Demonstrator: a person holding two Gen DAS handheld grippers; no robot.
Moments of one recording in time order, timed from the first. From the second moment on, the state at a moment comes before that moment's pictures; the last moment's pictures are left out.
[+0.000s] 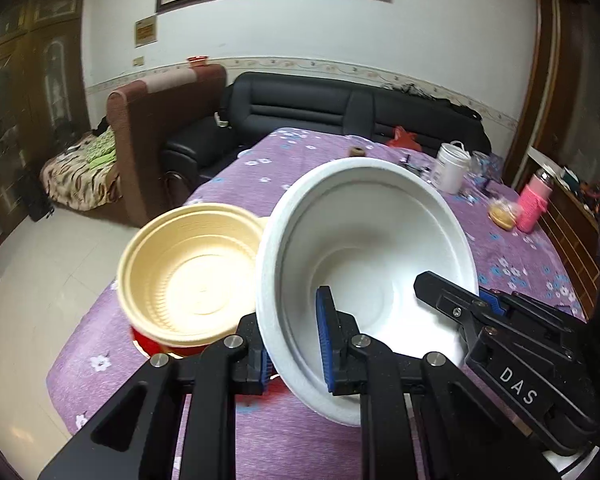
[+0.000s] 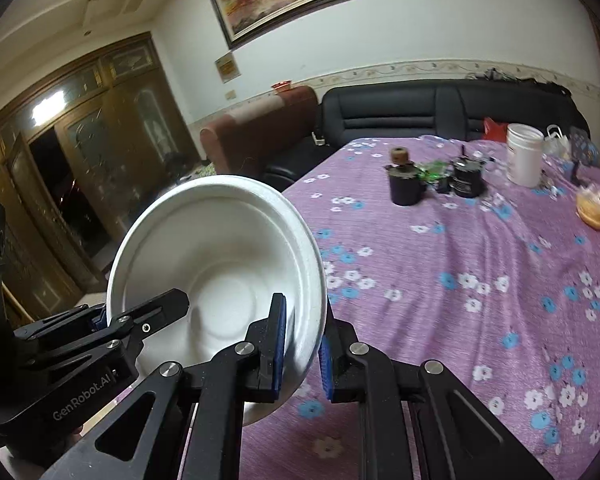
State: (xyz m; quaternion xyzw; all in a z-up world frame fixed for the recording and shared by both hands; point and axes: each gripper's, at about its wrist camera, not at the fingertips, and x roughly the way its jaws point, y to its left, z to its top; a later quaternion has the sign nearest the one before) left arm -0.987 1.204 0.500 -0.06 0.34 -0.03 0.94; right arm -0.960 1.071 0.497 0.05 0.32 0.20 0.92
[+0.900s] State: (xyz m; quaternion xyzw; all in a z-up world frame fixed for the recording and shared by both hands) left arm -0.918 1.316 0.474 -0.07 0.38 0.07 0.92; right arm -0.871 1.193 0.476 0.01 0.39 0.23 0.89
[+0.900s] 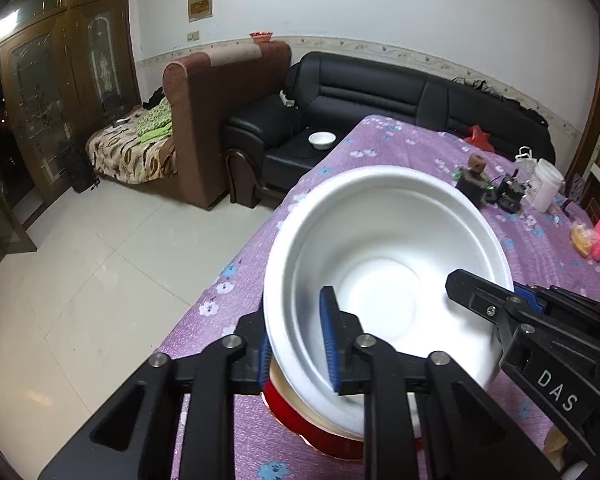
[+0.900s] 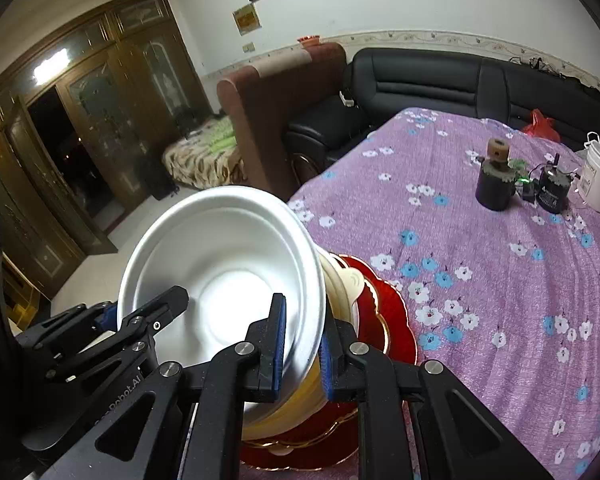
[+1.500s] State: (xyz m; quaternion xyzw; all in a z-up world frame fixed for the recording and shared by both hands) left arm -0.974 1.340 0.486 -0.13 0.32 0.10 0.93; right arm -0.910 1.188 0.491 -0.01 0.29 0.19 0.94
